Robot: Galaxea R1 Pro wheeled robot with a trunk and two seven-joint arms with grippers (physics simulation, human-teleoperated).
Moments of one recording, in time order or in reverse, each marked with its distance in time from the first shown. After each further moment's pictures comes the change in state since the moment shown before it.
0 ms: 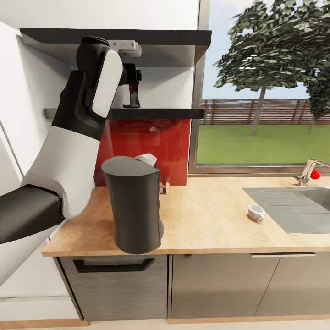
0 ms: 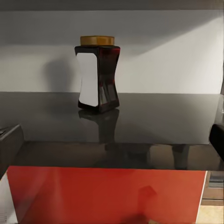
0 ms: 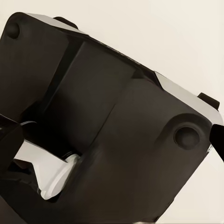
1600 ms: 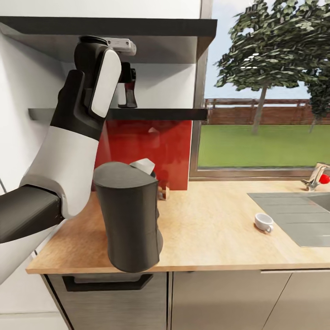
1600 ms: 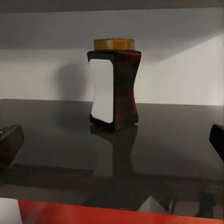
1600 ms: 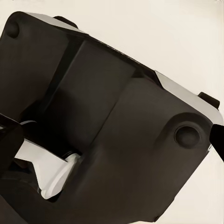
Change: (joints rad) left arm 0.000 0.006 -0.001 -0.009 -0.025 0.000 0.059; right arm 0.002 0.000 0.000 0.000 0.000 0.000 -0.001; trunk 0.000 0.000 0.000
